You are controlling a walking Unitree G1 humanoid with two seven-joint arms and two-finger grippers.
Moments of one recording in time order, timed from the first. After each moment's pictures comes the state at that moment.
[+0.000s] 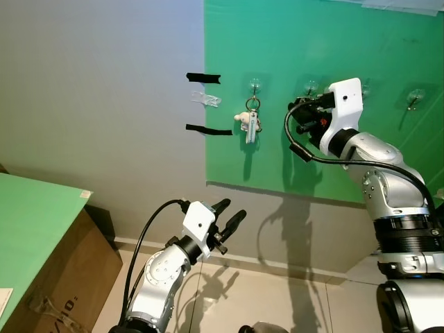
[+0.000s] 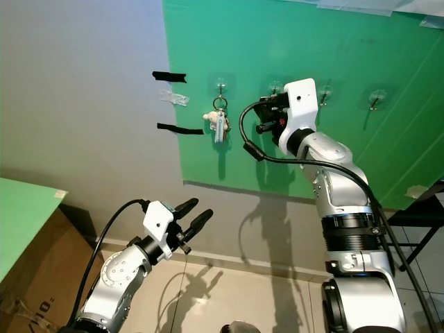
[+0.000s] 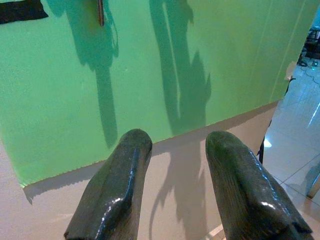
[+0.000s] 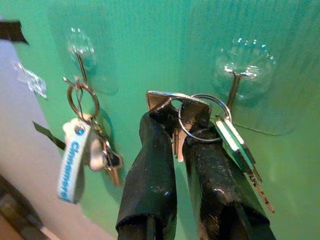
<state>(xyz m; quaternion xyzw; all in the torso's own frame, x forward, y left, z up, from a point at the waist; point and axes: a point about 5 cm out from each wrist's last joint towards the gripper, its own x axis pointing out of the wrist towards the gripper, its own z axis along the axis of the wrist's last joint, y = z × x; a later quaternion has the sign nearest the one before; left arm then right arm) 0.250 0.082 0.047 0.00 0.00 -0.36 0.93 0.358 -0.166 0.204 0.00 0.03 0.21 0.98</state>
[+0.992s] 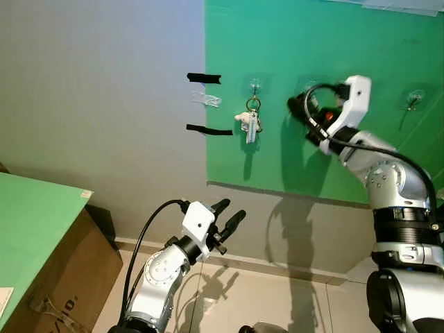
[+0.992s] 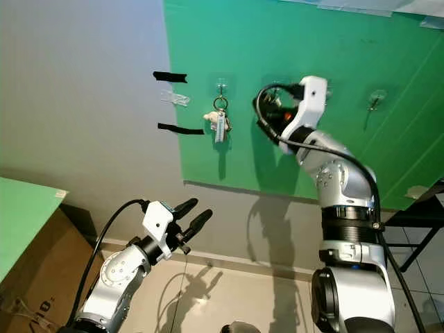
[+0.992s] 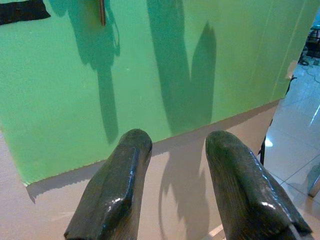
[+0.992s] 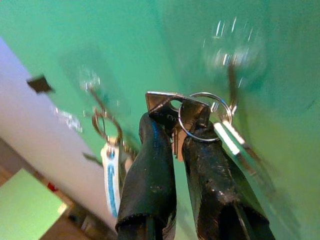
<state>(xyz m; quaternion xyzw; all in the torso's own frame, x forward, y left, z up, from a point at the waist) 0.250 0.083 0.046 0.00 0.00 -0.36 0.93 0.361 -0.170 0.199 0.17 0.07 0.23 0.96</state>
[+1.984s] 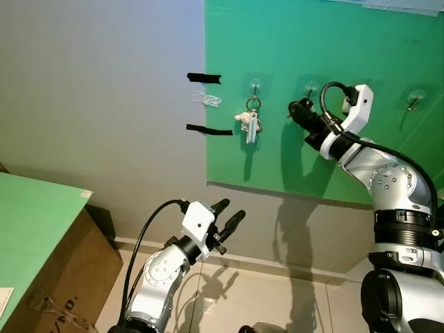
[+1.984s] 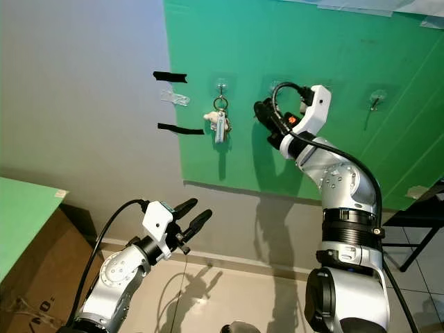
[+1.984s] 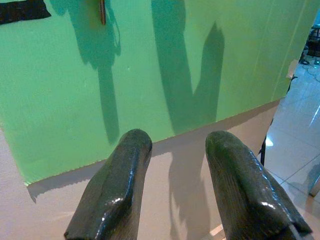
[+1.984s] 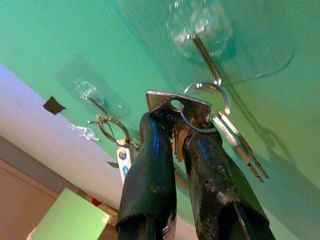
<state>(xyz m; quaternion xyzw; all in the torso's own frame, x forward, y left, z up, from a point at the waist) 0.250 0.083 0.046 0.00 0.00 -0.36 0.93 0.358 -0.173 0.193 0.28 0.09 0.22 0.93</state>
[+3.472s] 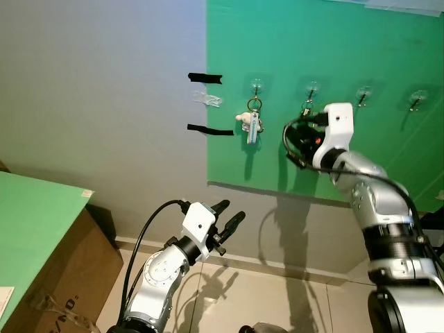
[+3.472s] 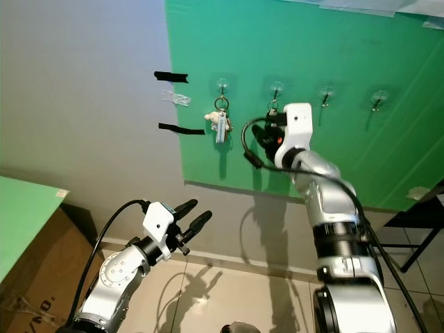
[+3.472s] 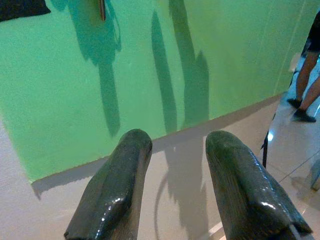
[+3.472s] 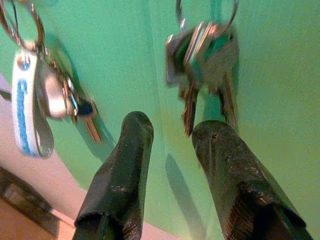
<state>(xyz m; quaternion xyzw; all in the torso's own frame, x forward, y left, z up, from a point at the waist) 0.250 0.085 0.045 0.02 0.00 -0.36 0.93 0.350 -0.171 0.157 0.03 0.10 0.15 0.98</state>
